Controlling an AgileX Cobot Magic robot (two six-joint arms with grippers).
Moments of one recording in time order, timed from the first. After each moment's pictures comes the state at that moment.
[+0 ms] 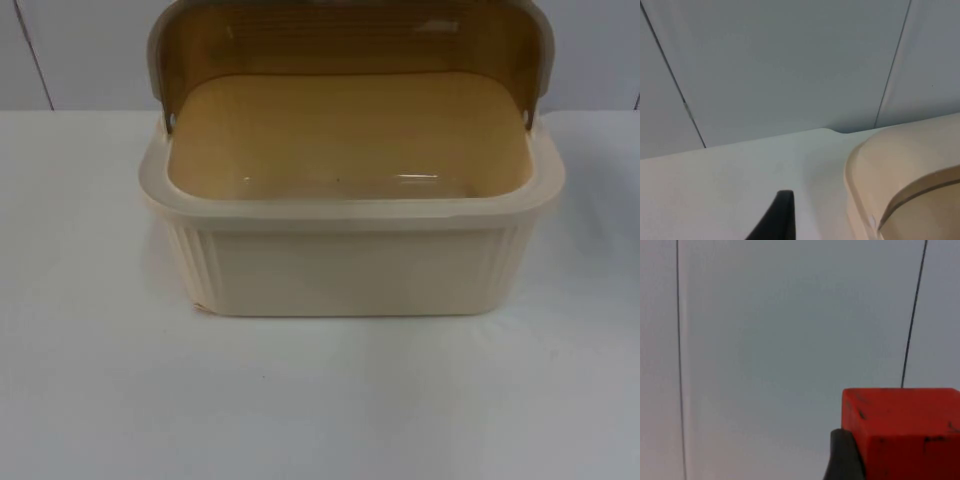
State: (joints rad) right arm 0.10 0.92 -0.98 0.04 -0.03 -0.13; left arm 0.00 1.22 -1.38 -0.32 0.79 0.31
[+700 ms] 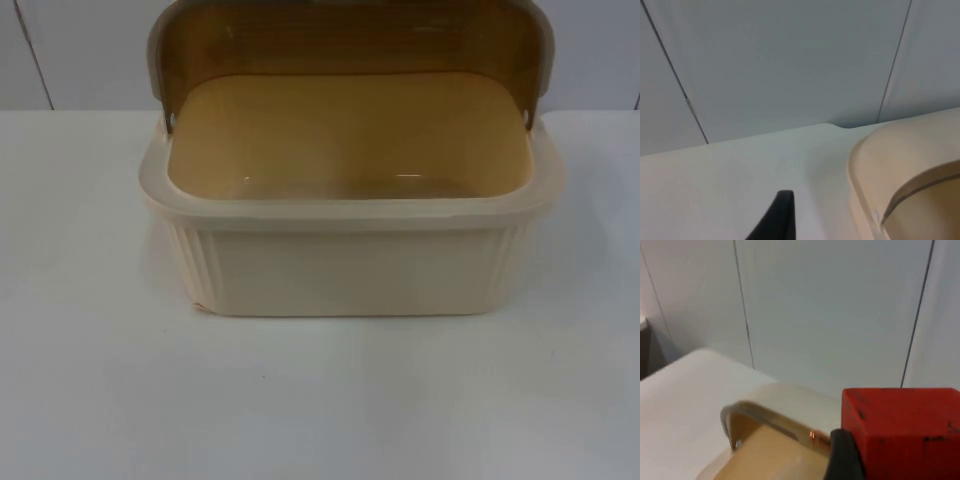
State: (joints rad) right arm 0.59 1.35 -1.22 0.01 0.24 -0.01; left arm 0.00 1.22 -1.38 -0.30 0.80 0.31
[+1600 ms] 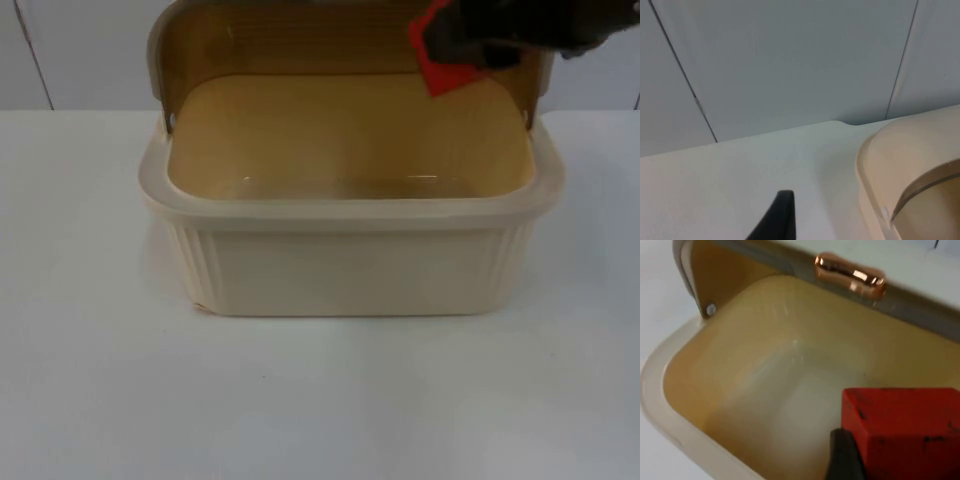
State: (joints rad) right arm 0.59 1.58 -1.05 -0.07 0.12 0.04; left arm 0.00 1.22 -1.38 -0.28 0.80 0.31
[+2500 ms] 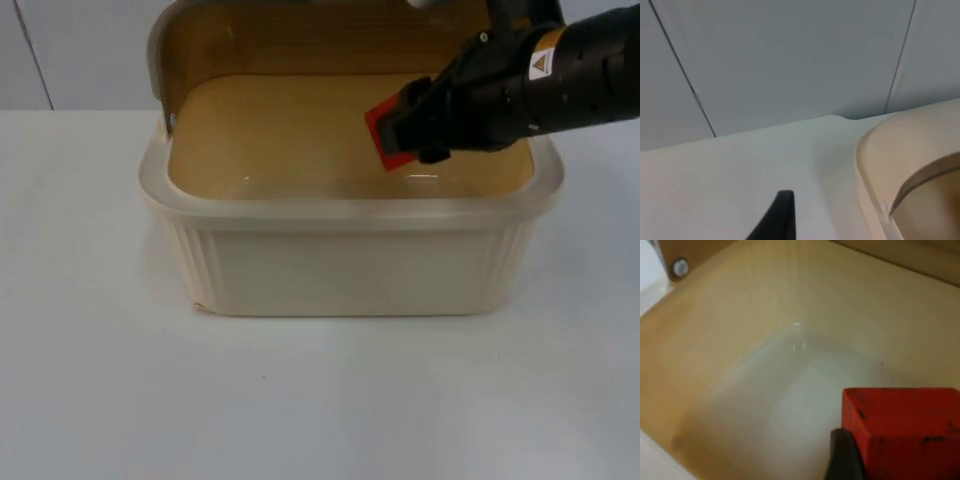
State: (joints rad) right arm 0.57 1.82 -1.05 -0.07 -0.13 0.03; left arm 0.00 1.22 -1.38 -0.27 0.82 0.31
